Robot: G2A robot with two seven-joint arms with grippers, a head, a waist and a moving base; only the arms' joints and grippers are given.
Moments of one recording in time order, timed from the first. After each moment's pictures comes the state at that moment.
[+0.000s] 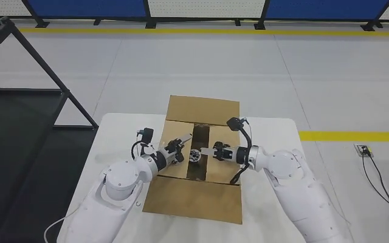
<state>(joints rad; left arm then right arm) 0.86 -1.18 -1.15 -1.61 -0.17 0.44 -0.51 -0.69 -1.33 1.20 -1.27 -0.26 -0.28 0.95</state>
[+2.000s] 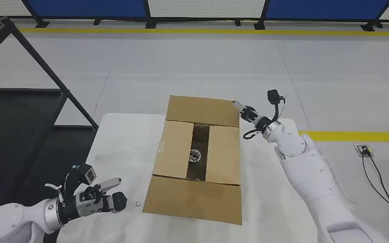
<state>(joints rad) 1.36 -1.02 -1.87 -1.78 -0.42 0.30 -1.31 -0.31 -1.38 1.17 -0.52 -0.19 -0.51 0.42</state>
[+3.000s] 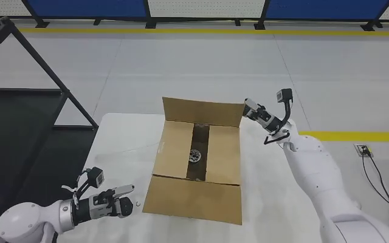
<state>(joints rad) 1.37 -0.97 -1.76 -1.80 -0.33 0.27 -1.26 -0.26 -1.37 1.28 -0.37 0.22 -0.90 0.85</state>
